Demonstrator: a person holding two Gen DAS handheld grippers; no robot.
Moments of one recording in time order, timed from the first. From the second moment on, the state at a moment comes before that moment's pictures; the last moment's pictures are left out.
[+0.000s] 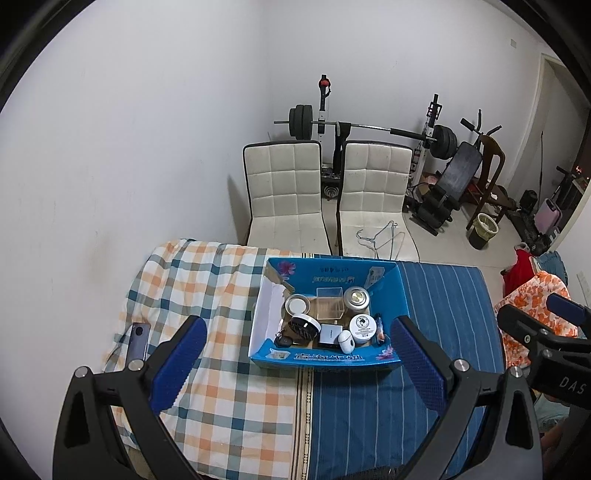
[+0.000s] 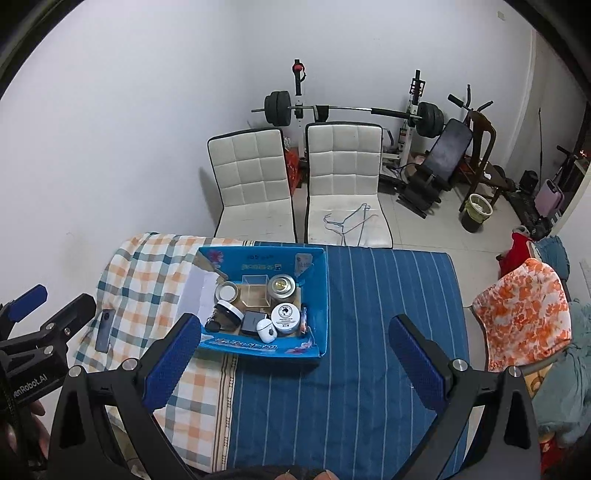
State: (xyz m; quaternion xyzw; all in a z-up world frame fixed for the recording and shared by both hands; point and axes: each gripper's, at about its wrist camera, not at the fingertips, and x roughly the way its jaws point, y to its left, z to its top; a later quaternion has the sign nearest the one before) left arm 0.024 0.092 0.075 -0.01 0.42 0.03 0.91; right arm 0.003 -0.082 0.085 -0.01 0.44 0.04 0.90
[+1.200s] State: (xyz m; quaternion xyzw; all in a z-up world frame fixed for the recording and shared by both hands) left arm 0.015 0.094 0.064 -0.02 0.44 0.03 0.90; right arm -0.009 -0.082 0.064 -0.02 0.47 0.03 0.88
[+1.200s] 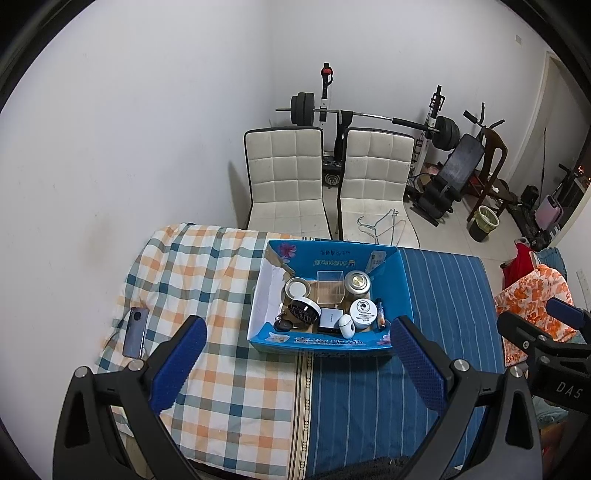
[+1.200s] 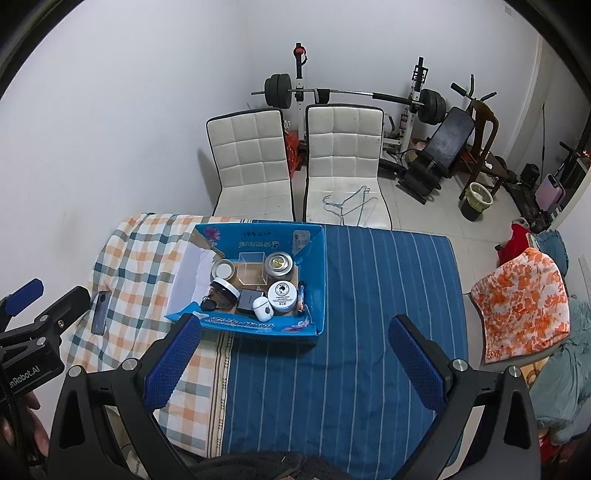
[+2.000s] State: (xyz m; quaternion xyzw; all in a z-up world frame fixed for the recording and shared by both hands) left arm 0.009 0.090 0.052 -0.02 0.45 0.03 0.89; right arm -0.004 -0.088 0.061 -0.03 0.47 0.03 0.88
